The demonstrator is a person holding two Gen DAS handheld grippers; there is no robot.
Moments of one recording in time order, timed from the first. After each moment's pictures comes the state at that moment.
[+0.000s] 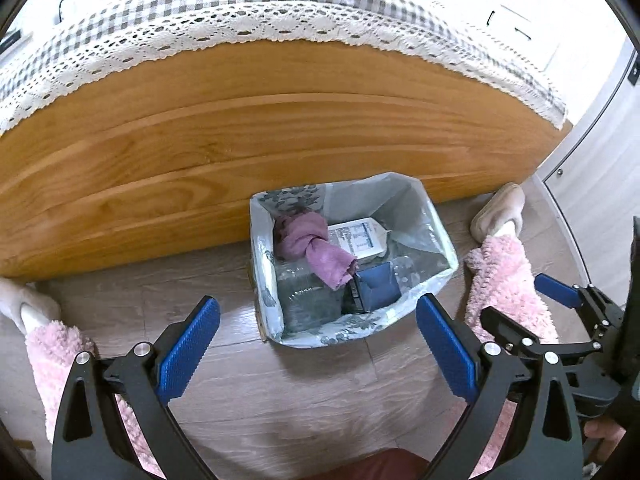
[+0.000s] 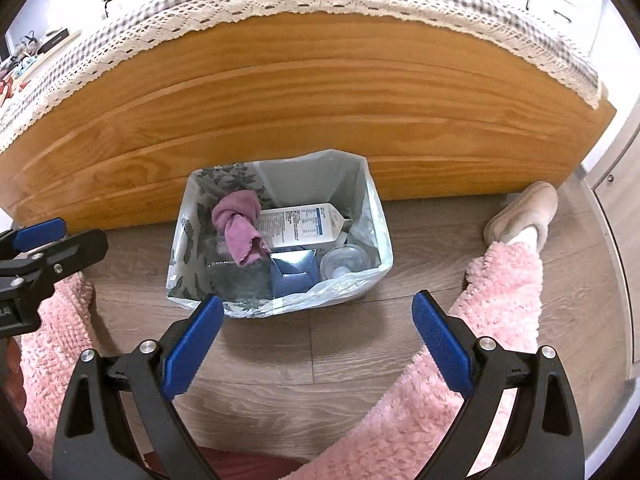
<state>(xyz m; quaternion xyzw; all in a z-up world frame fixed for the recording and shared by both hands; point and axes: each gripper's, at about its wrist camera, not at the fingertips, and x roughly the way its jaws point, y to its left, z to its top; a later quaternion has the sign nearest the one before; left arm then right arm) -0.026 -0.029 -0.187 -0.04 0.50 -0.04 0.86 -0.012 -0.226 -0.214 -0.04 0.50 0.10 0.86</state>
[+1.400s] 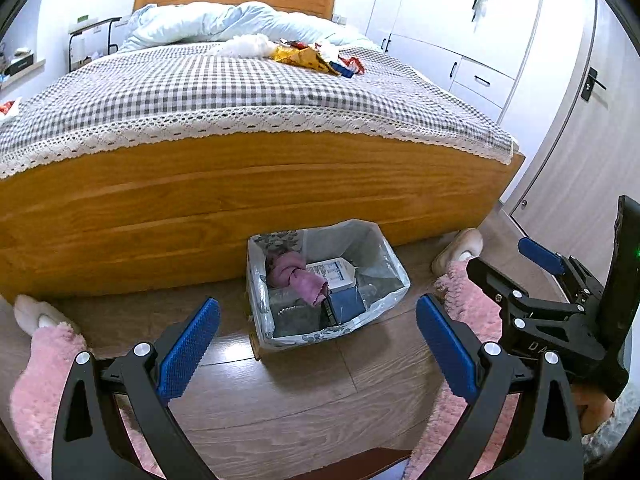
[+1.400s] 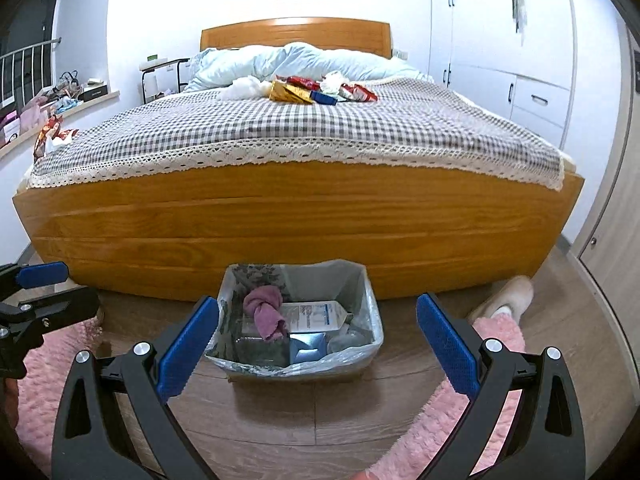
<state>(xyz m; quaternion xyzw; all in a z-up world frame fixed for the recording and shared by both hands) -0.122 -0.028 -0.111 -0.05 0.39 -0.07 0.92 -0.087 -0.234 -0.132 -0.04 0.31 0.12 0.94</state>
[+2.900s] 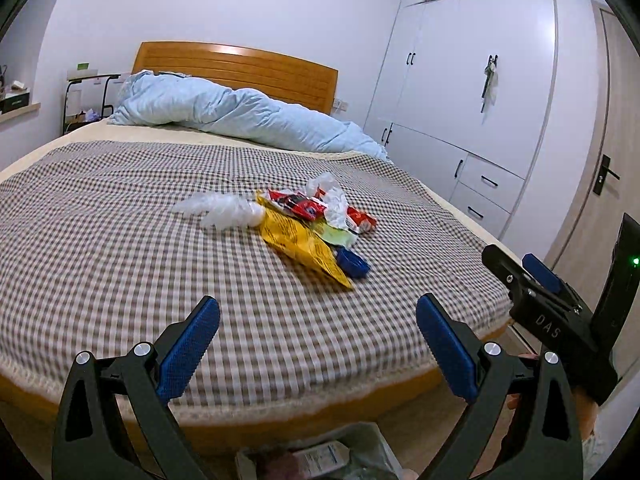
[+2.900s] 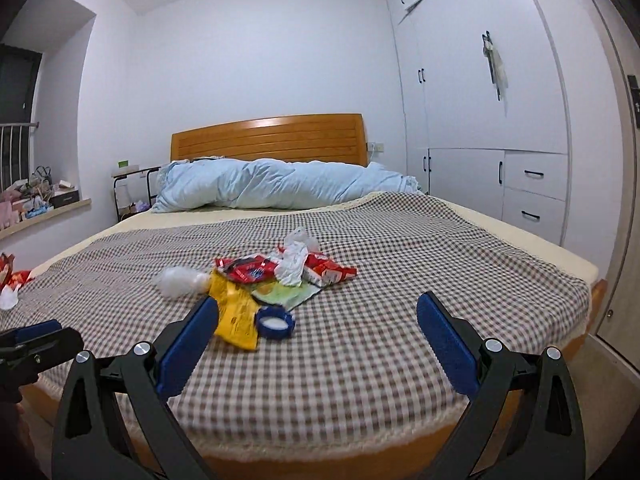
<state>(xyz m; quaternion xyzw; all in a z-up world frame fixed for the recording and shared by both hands) 0.113 -0.018 0.011 -0.08 0.25 -0.07 0.96 0.150 -0.241 -0.001 0.03 0.14 0.09 0.99</state>
